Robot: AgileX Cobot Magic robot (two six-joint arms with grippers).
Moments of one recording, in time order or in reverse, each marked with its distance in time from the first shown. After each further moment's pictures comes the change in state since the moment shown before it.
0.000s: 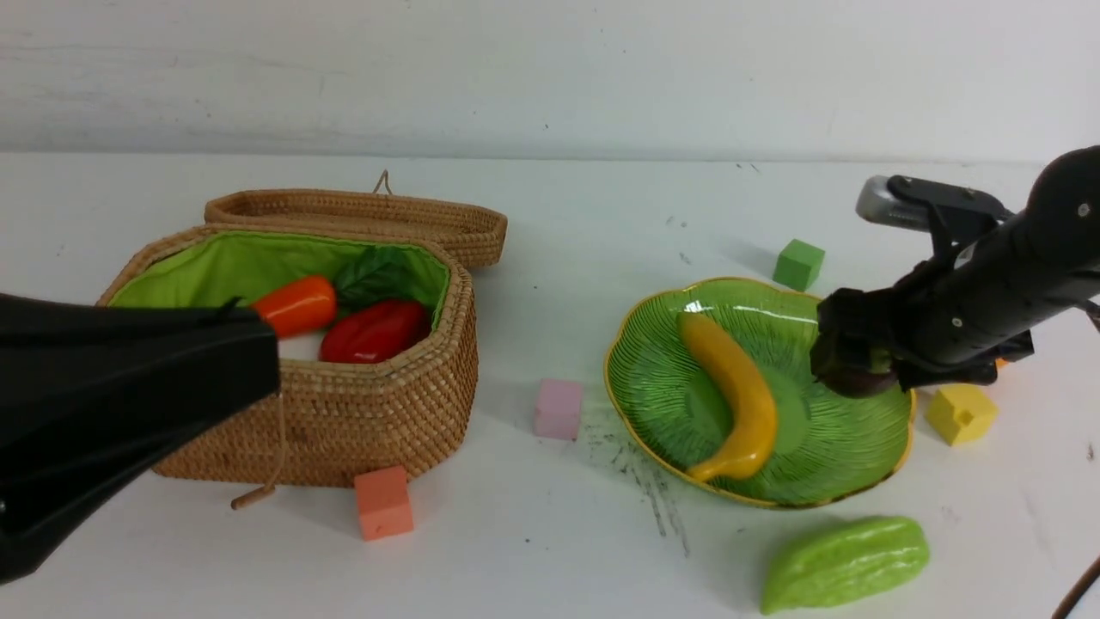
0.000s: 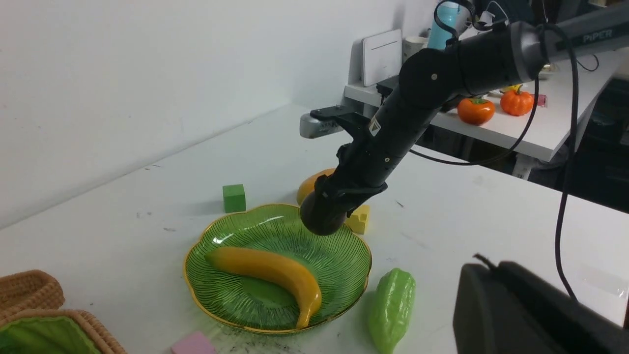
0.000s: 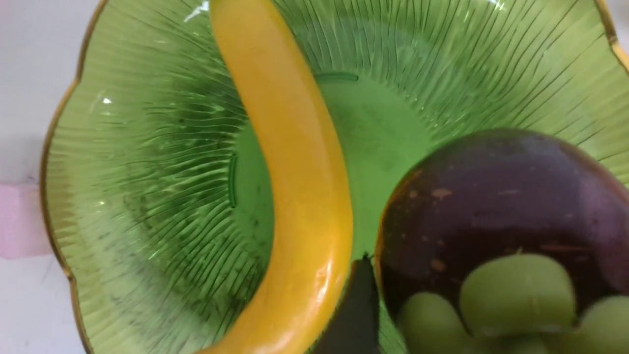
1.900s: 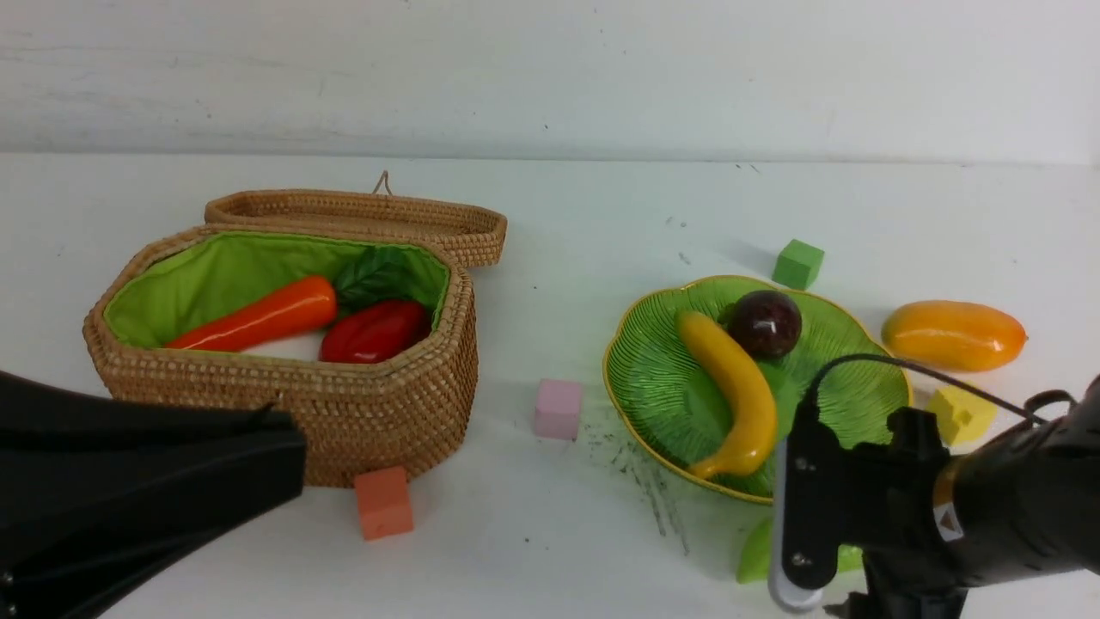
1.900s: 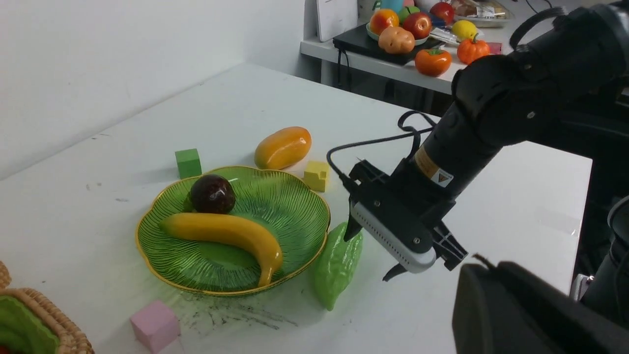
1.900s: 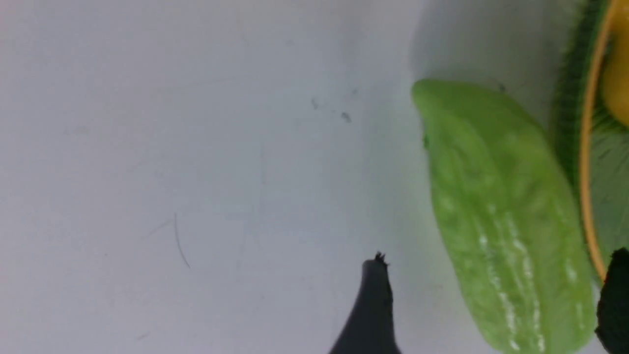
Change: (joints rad) right arm 0.418 -0.360 0.480 -0.406 -0.080 -0.733; left arm 0.000 0.000 0.000 0.027 0.117 0.011
